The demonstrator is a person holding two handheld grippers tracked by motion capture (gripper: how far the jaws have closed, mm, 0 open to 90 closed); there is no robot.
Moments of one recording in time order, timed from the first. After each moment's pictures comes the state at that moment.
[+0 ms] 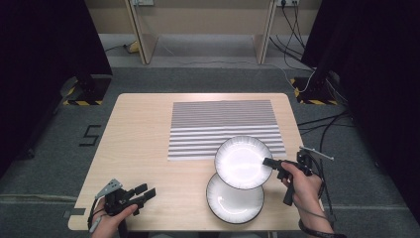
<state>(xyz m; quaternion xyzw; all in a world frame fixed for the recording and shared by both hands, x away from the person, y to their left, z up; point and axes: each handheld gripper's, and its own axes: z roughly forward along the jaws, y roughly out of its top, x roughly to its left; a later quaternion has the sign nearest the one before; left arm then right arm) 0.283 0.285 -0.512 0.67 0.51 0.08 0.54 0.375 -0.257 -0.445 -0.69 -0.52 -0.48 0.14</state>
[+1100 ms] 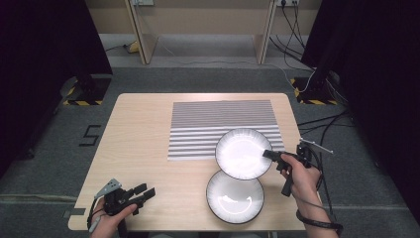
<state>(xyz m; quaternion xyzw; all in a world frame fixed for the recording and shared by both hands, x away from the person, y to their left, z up) 0.283 0.287 -0.511 0.66 0.51 0.08 0.54 0.395 -0.257 -0.438 -0.70 -0.50 -0.49 0.14</state>
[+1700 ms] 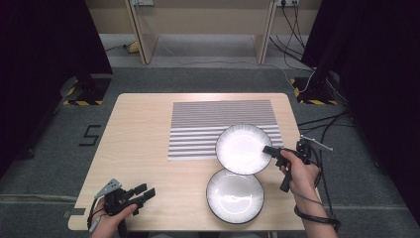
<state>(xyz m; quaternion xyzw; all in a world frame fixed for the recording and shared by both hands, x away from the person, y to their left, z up) 0.283 0.286 -0.512 0.67 0.51 0.08 0.54 0.404 -0.256 -0.435 -0.70 -0.49 -0.50 0.13</state>
